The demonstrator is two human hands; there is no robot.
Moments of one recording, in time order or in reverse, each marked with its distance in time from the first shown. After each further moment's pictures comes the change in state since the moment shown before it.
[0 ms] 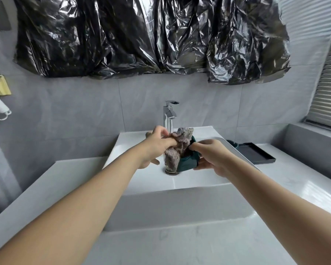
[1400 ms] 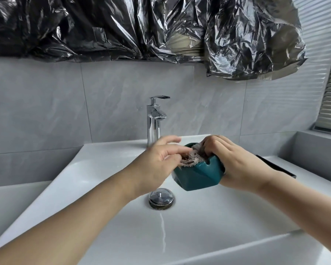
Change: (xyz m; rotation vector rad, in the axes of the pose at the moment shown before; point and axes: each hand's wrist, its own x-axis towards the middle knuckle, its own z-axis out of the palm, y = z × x) left_hand 0.100 -0.056 0.032 0.180 -0.082 0.568; right_hand 0.123 0.061 -0.062 -1.027 0.021 -1.288
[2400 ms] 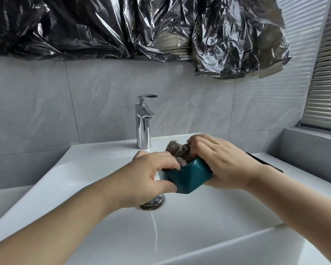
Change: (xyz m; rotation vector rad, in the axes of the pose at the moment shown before) left_hand -0.009 0.001 0.002 0.225 -0.177 0.147; right_hand 0.000 -0.002 -0.009 -0.212 -0.083 -0.067
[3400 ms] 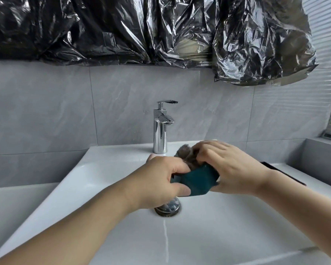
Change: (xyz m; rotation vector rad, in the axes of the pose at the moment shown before) left_hand 0.001 -0.016 -0.007 0.005 0.006 -0.100; right_hand 0.024 0.003 0.017 0.044 0.067 -0.113
